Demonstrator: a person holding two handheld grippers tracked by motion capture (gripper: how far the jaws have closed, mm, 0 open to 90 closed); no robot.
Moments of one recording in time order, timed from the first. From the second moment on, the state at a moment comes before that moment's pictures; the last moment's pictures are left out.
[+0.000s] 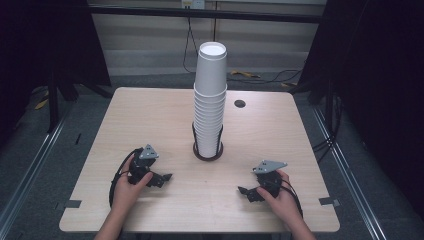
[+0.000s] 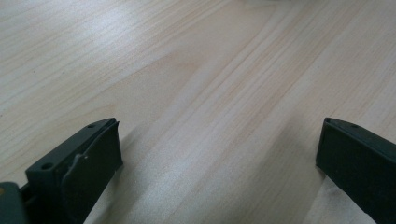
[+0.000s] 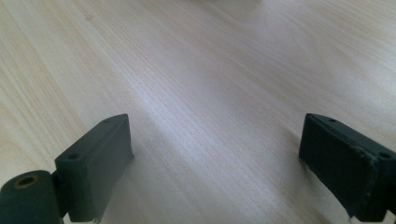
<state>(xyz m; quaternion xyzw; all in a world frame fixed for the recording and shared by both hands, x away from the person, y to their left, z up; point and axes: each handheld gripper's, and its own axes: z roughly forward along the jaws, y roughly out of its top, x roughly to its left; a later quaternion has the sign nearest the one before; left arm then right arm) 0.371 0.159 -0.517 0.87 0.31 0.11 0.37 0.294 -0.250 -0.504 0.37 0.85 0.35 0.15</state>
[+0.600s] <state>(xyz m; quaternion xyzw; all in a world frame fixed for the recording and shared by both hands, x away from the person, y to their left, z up) 0.365 0.159 -0.513 0.87 0.33 0.11 0.35 0.296 -0.248 -0.504 0.36 0.85 0.35 0.15</state>
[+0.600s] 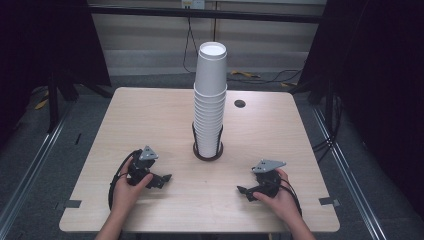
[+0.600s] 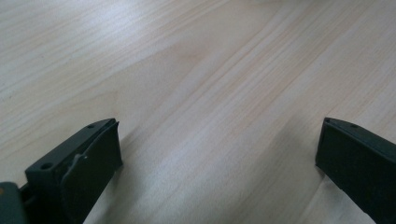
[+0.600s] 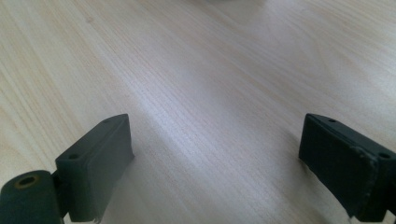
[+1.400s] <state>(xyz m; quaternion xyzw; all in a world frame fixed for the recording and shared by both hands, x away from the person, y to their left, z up) 0.390 0.147 -0.407 0.87 0.30 0.08 0.39 0.329 -0.240 -0.420 0.35 0.83 0.41 0.15</state>
